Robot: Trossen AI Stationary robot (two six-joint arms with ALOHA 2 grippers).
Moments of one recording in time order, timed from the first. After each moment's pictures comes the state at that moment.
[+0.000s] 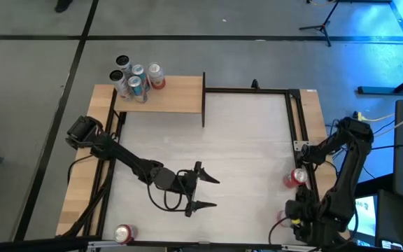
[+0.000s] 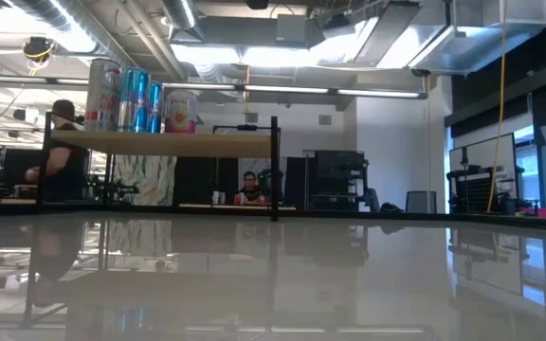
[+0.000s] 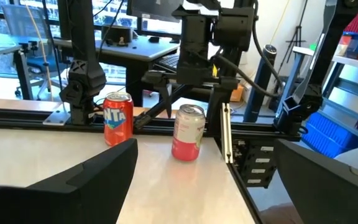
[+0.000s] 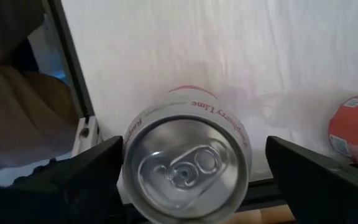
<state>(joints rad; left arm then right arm) -0.45 1.75 1.02 0.69 -0.31 -0.17 1.22 1.50 1.15 -1.07 0.12 1.44</state>
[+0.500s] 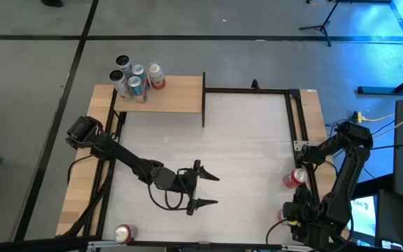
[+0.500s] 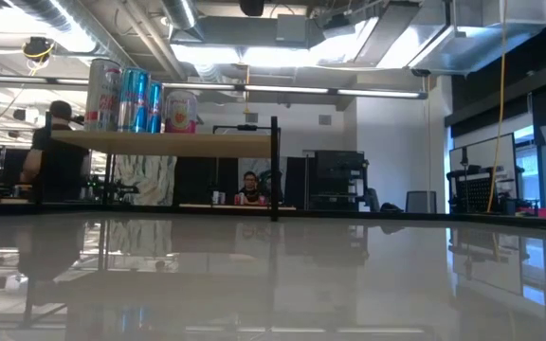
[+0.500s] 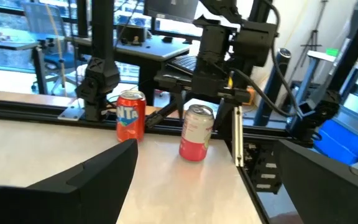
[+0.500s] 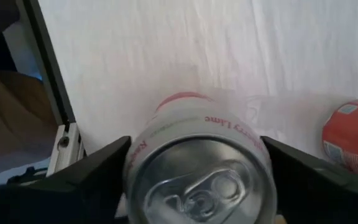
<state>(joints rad) -0.45 1.75 1.02 0.68 -0.36 -0.20 1.22 1.56 1.15 -1.07 0.15 1.43</state>
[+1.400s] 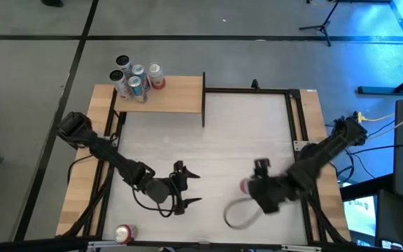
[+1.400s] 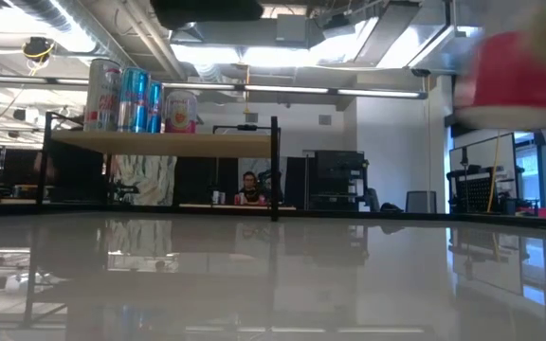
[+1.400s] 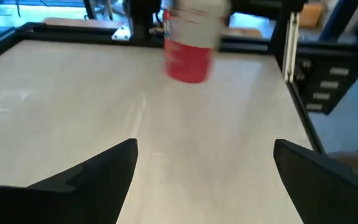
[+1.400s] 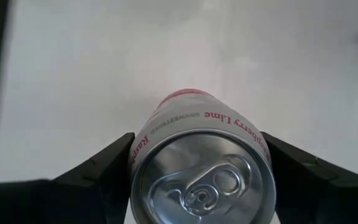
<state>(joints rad) -0.56 1.60 1.02 0.10 -0.59 -0.35 0.67 1.54 1.44 -1.20 0.27 0.44</state>
